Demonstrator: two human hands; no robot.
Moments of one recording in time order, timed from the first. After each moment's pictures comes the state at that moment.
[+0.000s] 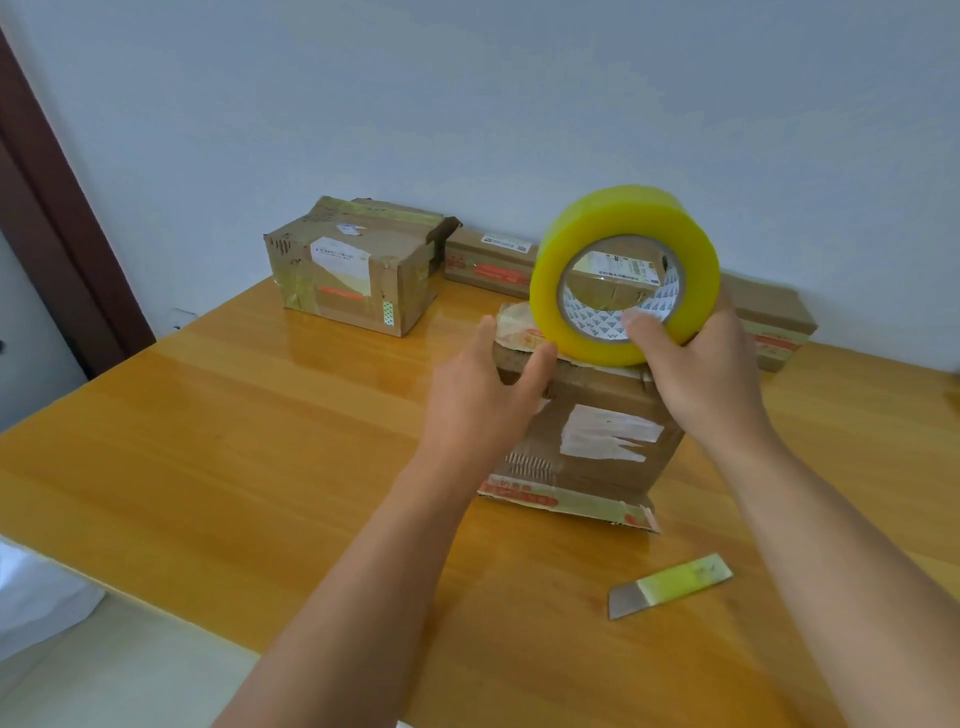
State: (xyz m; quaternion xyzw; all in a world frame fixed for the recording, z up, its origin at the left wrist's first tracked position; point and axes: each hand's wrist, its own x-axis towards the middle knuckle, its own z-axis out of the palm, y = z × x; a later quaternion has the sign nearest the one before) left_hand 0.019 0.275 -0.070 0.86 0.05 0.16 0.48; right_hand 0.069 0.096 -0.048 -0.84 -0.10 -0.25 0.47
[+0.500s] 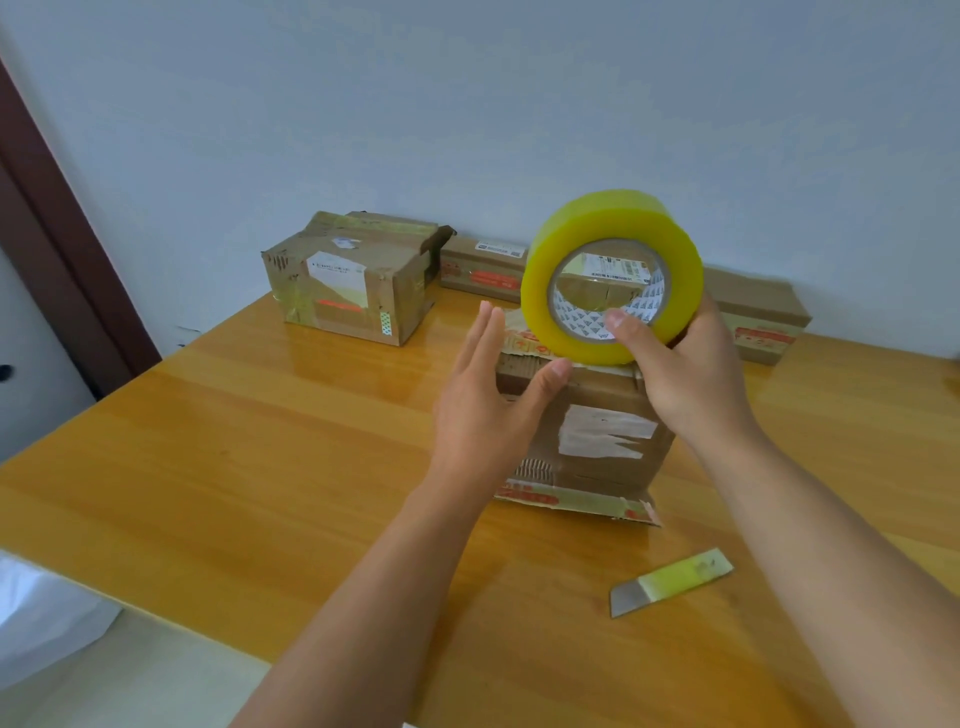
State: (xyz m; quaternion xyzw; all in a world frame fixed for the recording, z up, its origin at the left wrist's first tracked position) left_hand 0.016 0.268 -0.085 0.84 -0.02 0.22 0.50; right_hand 0.064 0.099 -0.050 -0.82 -0.10 -0.23 0.52
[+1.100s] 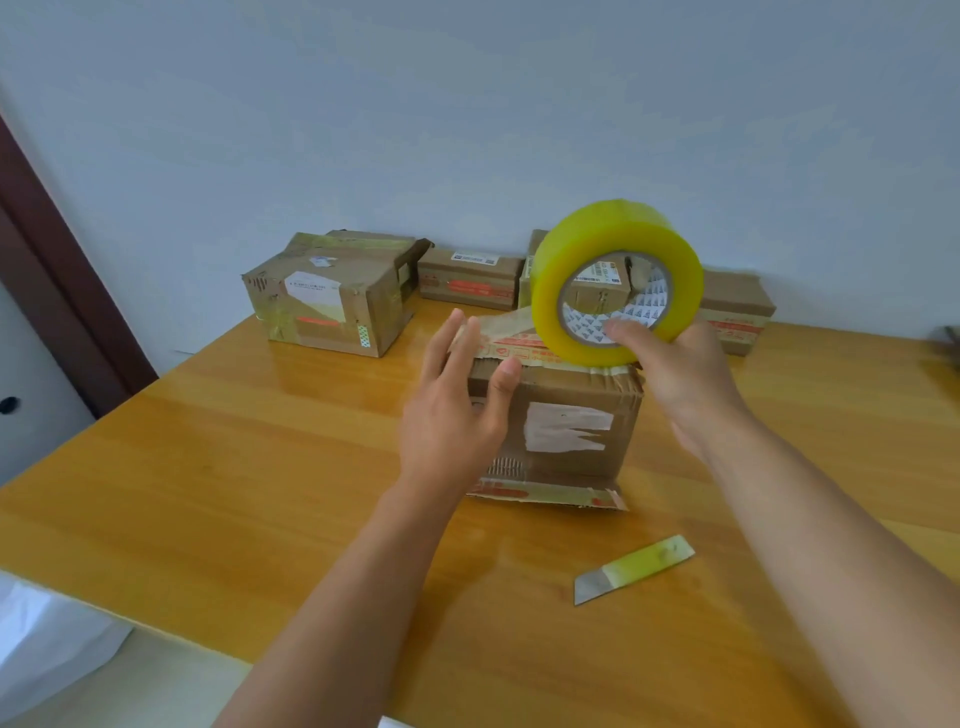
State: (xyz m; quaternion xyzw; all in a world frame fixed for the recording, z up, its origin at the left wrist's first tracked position) left_hand 0.022 0.263 -0.095 0.88 -0.03 0.30 0.37; right_hand 0.071 0.065 -0.052 -0.76 -0.04 -0.14 0.64
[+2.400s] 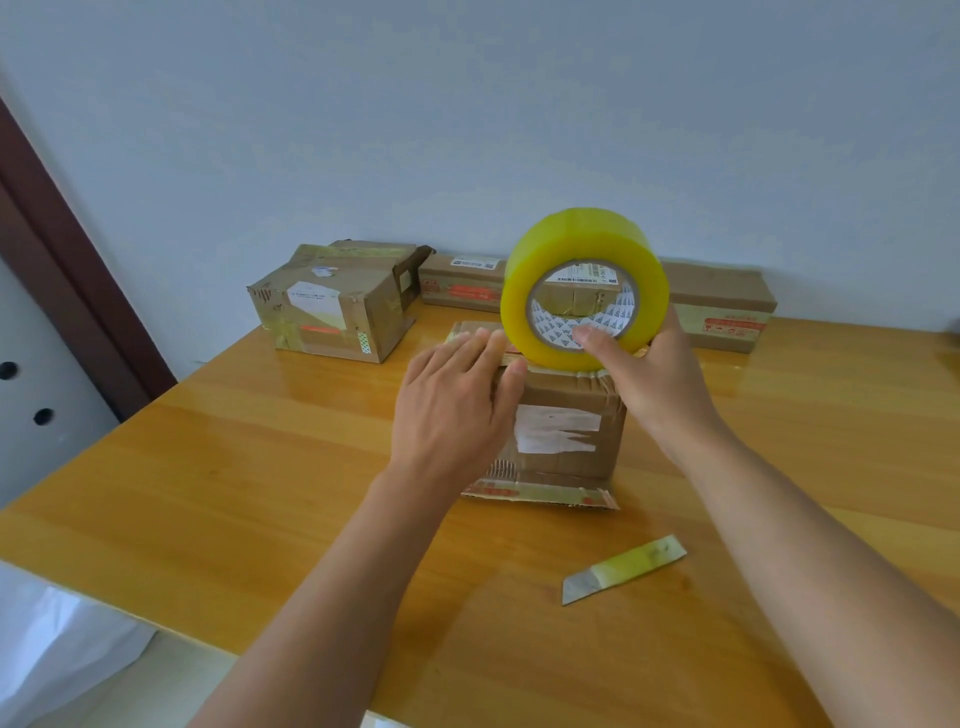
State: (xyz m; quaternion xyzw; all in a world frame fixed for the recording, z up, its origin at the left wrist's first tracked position) left_hand 0.025 0.256 -0.083 0.92 -0.08 0.36 0.13; right_hand 0.072 0.066 -0.066 -0.79 -0.11 -0.17 0.58
